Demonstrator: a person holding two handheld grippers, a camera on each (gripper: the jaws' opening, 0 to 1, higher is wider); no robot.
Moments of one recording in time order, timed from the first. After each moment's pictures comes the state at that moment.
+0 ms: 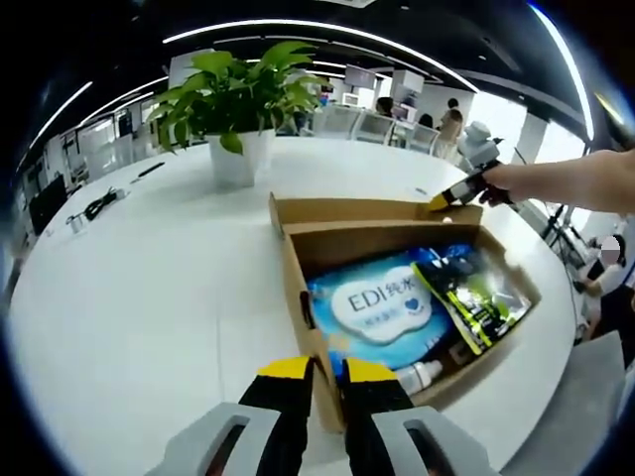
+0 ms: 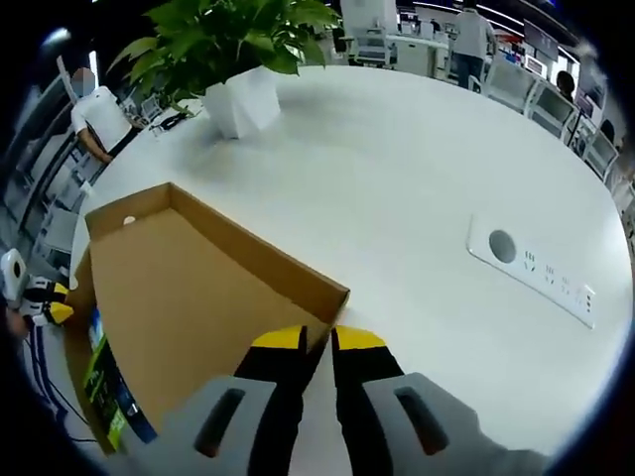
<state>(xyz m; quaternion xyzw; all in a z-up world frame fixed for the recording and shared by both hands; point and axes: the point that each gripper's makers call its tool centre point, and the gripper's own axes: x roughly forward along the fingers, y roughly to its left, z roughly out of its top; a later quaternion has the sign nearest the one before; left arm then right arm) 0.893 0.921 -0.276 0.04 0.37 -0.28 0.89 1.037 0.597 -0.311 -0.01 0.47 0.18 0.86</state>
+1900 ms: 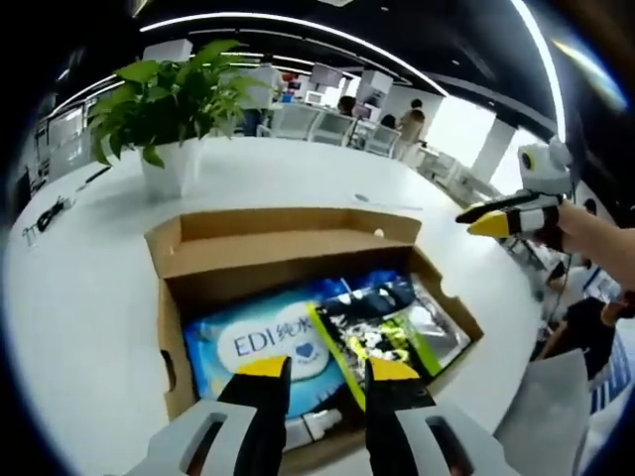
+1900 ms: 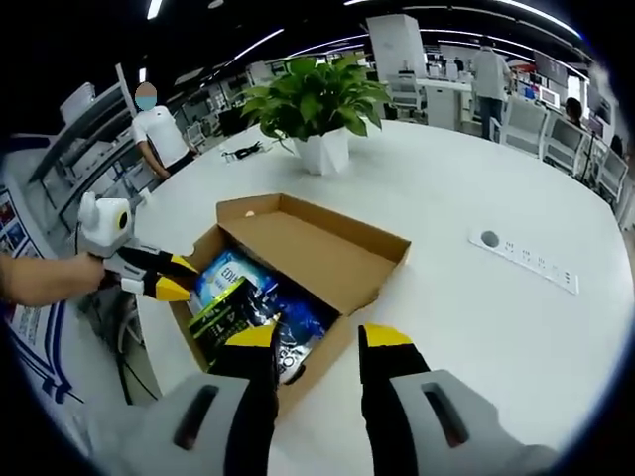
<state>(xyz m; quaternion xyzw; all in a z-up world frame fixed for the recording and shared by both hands) 0.880 0.820 -0.255 -0.01 0.39 -0.36 0.85 0.889 0.621 -0.199 0.02 0.38 0.26 0.89</state>
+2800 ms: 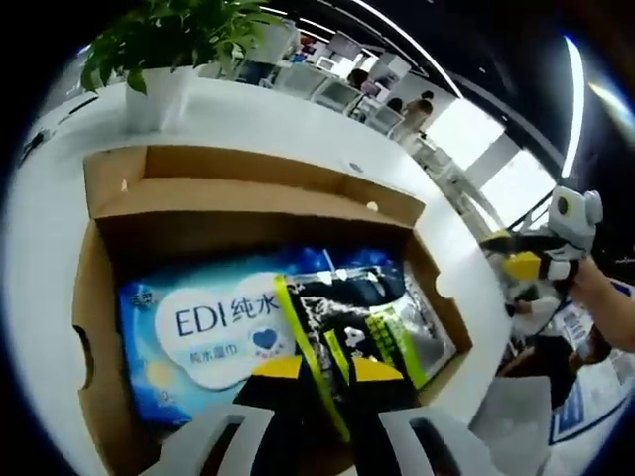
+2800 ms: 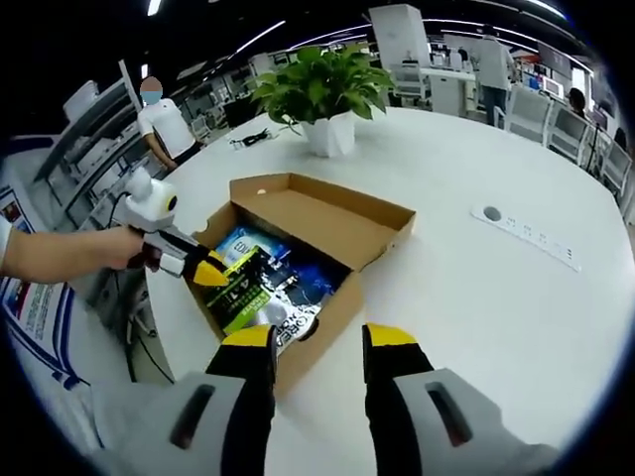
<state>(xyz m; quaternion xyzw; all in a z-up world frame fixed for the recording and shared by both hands) 0.875 0.791 -0.285 -0.09 0.48 -0.37 0.79 0.847 0.615 -0.209 0.02 0.40 0.28 0.87</state>
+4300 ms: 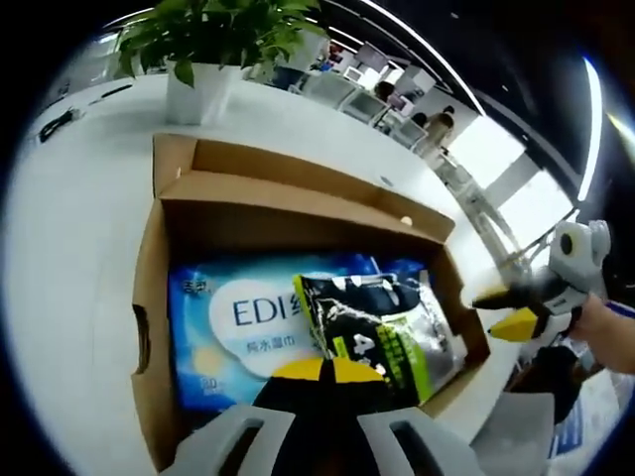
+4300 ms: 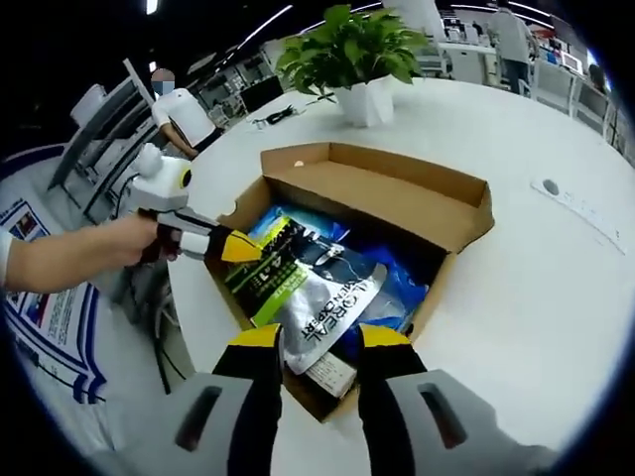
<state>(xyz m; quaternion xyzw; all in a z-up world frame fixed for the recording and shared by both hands) 0.891 0.829 -0.294 -0.11 0.47 -0.32 0.81 0.839 0.700 -0.255 0.06 0.44 0.32 0.83</state>
